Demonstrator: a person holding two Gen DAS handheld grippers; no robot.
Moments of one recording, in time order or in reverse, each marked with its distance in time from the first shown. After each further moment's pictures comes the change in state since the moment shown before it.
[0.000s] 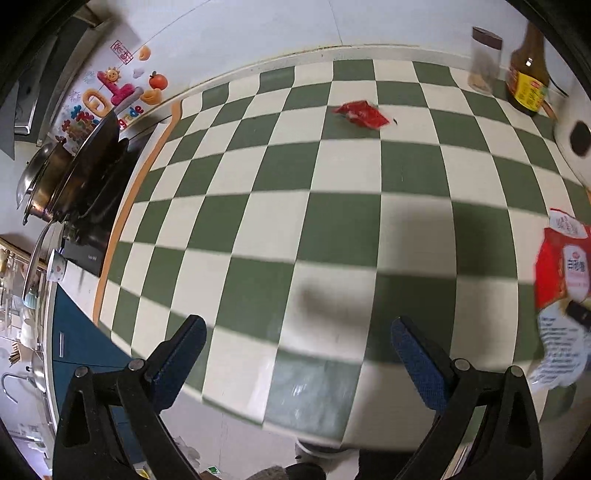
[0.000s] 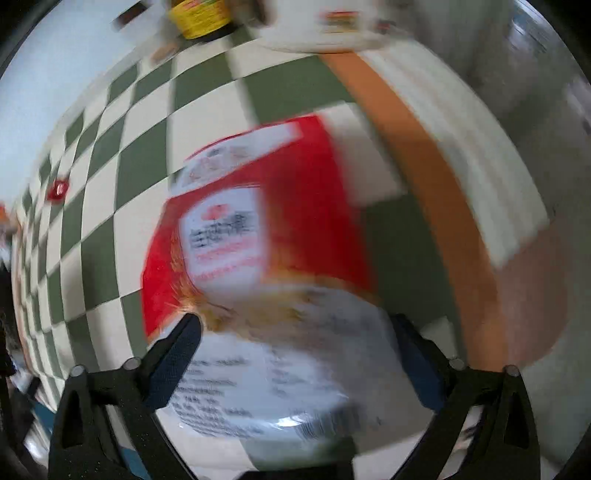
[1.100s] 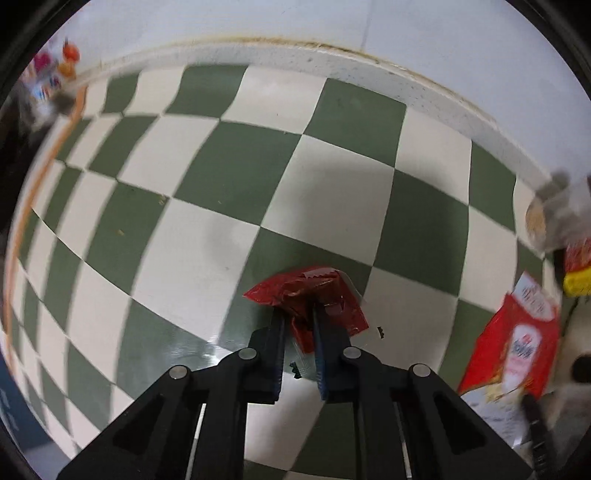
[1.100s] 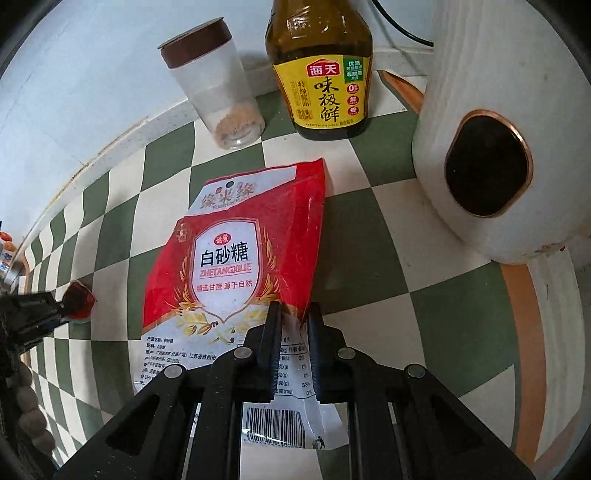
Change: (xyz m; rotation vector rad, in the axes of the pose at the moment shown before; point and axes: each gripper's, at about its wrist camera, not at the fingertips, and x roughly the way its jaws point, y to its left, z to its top) left arm 0.121 -0.029 0.206 -0.195 0.141 -0.236; right arm 0.032 0.110 0.161 -0.057 -0.187 0.075
